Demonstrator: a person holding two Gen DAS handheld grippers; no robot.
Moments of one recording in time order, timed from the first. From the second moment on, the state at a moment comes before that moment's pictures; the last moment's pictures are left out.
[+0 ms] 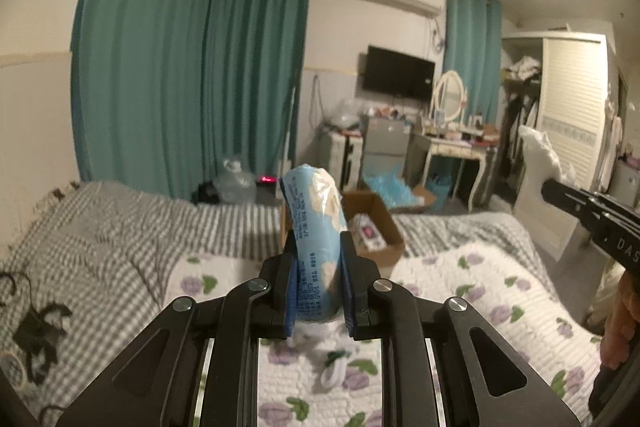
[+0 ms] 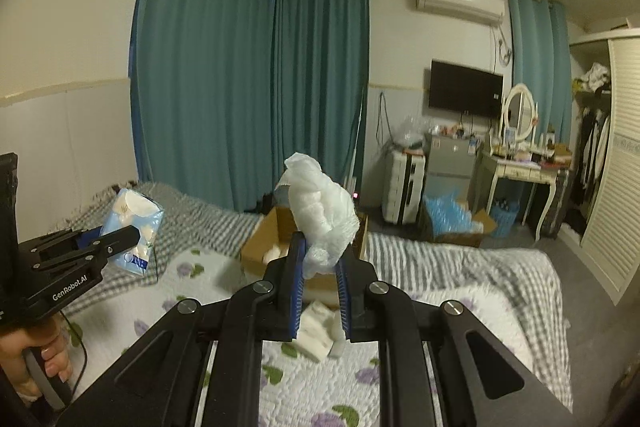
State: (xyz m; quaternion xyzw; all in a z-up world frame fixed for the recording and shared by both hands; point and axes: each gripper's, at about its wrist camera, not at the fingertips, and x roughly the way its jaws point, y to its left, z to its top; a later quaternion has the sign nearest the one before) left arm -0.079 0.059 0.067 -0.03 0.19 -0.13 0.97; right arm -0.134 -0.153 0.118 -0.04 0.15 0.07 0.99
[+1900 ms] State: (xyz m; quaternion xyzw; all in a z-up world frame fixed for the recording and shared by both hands) left arm 0.167 -0.007 -0.006 0.01 0.26 -0.14 0.96; right arm 0.141 -0.141 -0.011 -0.09 0.26 0.11 0.96
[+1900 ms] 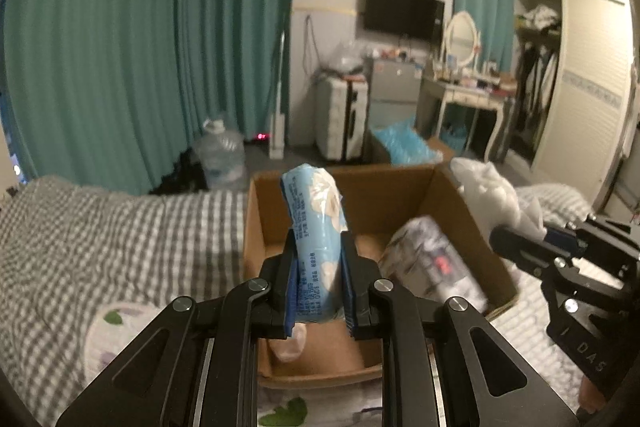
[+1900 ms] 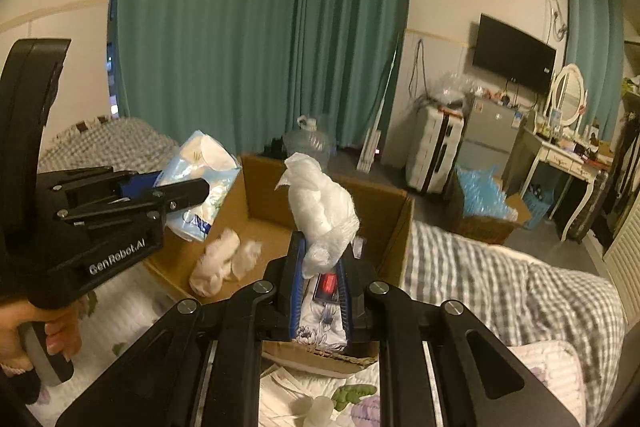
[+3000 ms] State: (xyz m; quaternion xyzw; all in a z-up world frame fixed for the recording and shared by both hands) left arm 0.152 0.008 0.009 0.00 0.26 -0.09 0.96; right arm 0.105 -0.149 0.016 -0.07 0.21 0.11 0.97
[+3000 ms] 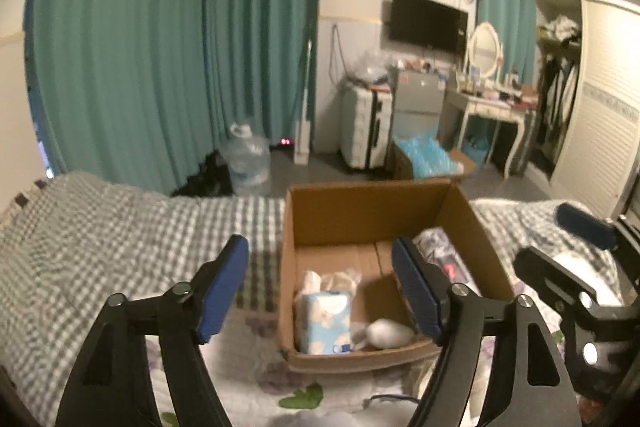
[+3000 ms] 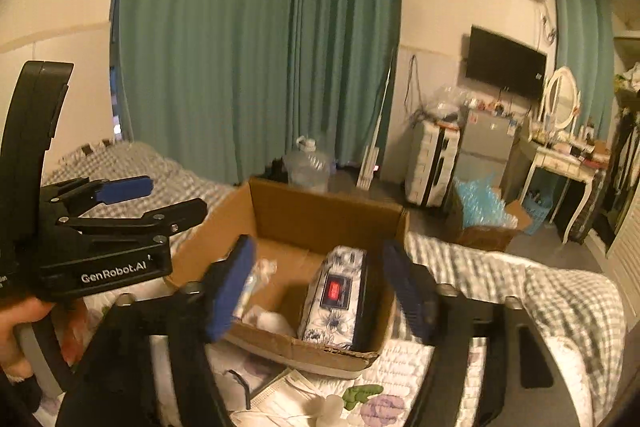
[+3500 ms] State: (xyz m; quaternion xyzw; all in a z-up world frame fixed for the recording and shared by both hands) left arm 0.057 0.057 0.088 -0.02 0.17 -0.05 0.98; right arm 0.001 -0.138 0.097 -0.05 0.11 0.09 0.99
